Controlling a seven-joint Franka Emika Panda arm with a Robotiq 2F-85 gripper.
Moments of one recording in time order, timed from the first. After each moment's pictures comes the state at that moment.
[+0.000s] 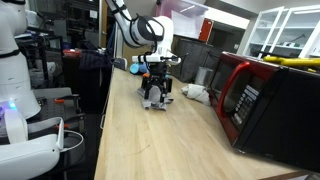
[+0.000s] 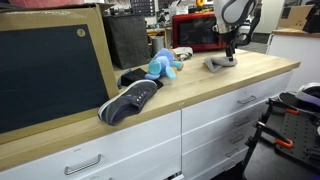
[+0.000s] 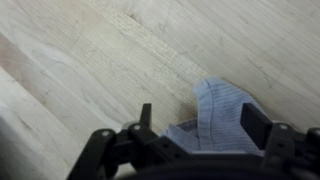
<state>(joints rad) -0.21 0.20 -0.21 -2.23 -0.47 2.33 -0.32</state>
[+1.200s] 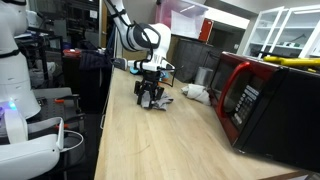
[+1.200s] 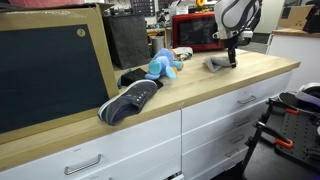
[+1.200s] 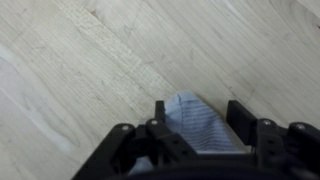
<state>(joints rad) -0.22 0.23 -0.18 -2.27 -0.39 2.33 -0.46</state>
